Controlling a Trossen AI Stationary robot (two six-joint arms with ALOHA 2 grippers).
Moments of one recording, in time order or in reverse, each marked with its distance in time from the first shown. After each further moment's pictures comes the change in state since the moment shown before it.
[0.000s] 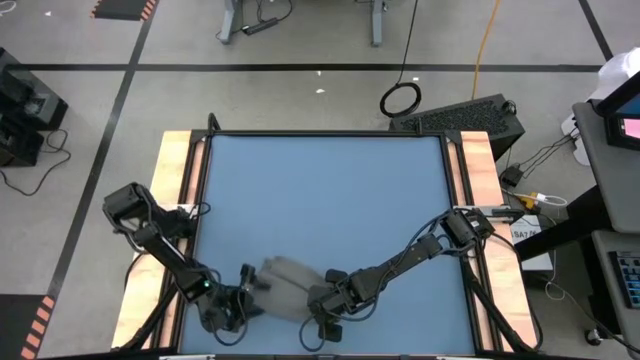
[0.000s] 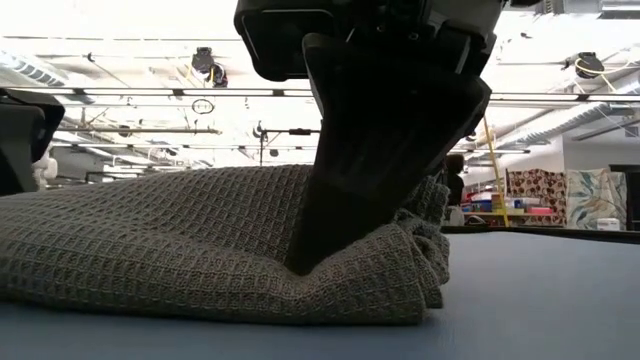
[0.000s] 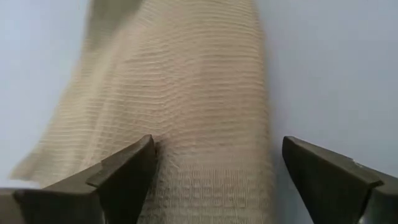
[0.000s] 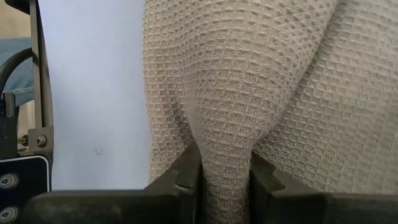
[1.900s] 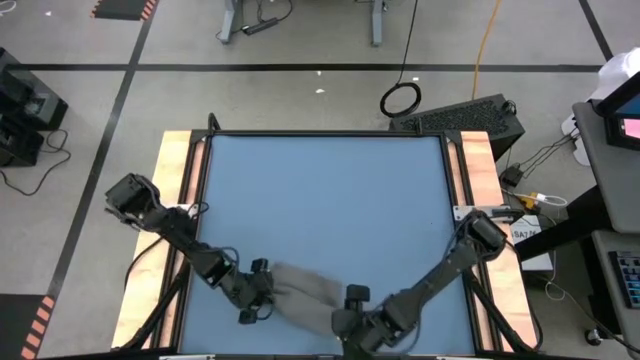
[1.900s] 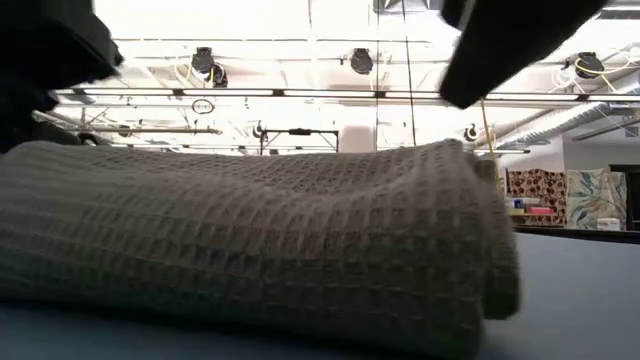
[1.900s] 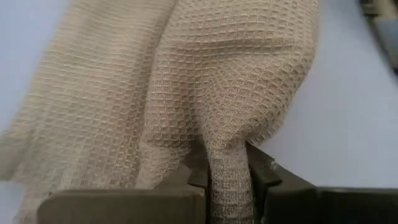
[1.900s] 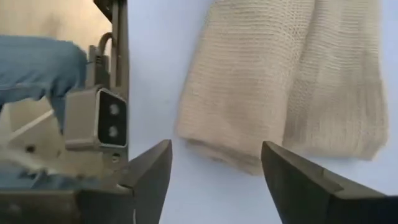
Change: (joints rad) left arm 0.233 -0.036 0.051 -0.067 0.362 -0.224; right arm 0.187 -0.150 -0.001 -0.135 0.267 0.059
